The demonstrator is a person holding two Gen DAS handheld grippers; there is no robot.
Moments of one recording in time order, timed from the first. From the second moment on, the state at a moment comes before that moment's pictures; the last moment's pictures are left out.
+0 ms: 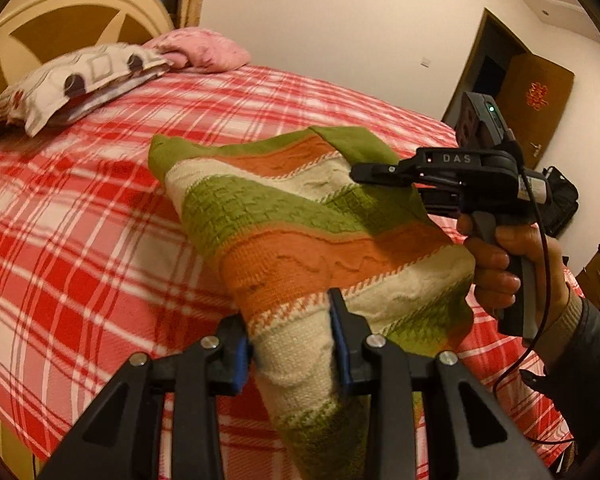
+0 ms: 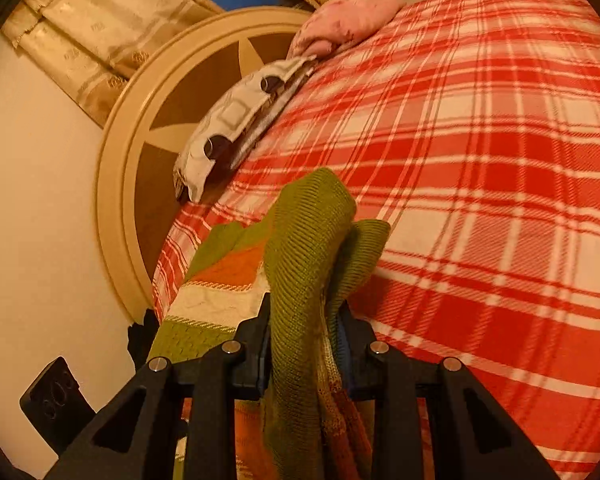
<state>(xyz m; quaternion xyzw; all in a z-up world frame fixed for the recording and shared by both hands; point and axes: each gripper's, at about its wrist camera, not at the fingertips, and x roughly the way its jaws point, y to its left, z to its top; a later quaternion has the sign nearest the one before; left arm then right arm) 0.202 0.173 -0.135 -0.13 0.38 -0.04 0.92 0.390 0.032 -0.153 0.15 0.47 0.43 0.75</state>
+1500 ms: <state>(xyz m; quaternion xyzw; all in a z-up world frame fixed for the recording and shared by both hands) 0.204 0.191 -0.148 -0.08 0.35 0.05 0.93 0.273 -0.010 -0.173 0.08 0.51 0.41 0.76</state>
